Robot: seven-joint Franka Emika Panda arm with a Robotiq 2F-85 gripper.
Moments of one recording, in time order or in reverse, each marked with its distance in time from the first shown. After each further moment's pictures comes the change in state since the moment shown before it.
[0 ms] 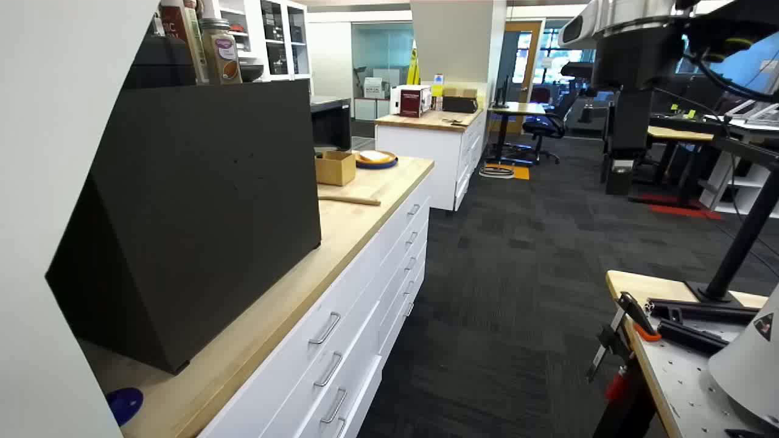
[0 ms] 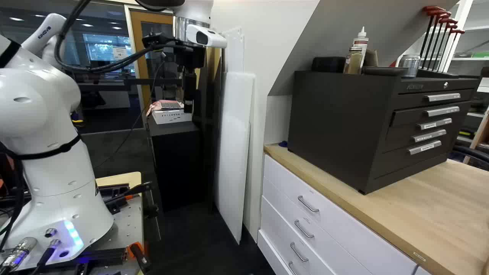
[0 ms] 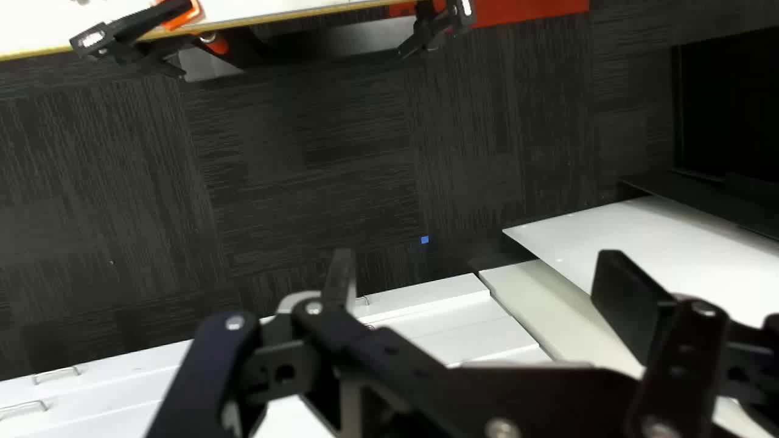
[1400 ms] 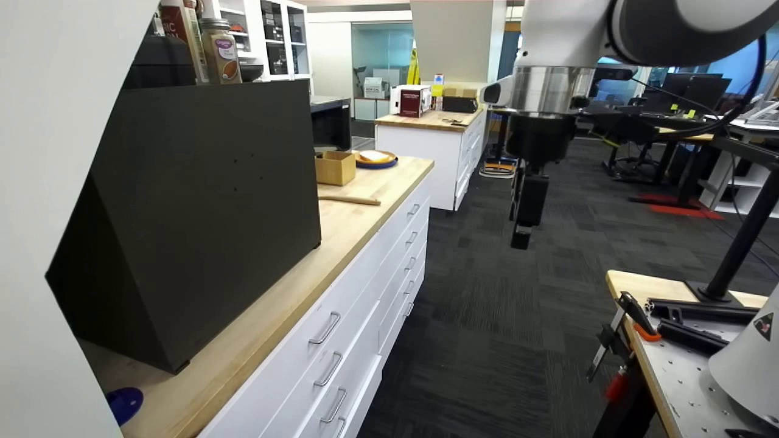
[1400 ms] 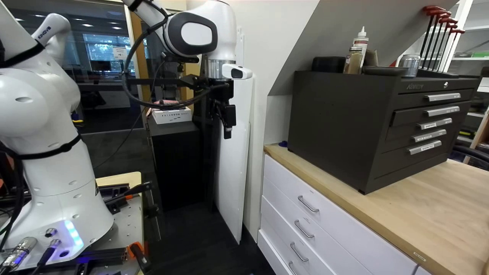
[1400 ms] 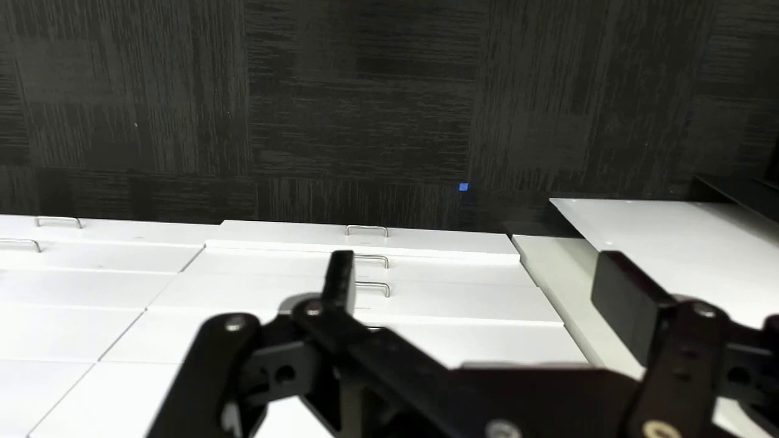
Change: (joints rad) arm 0.013 0.374 0.048 0.018 -0.131 0.463 -0.136
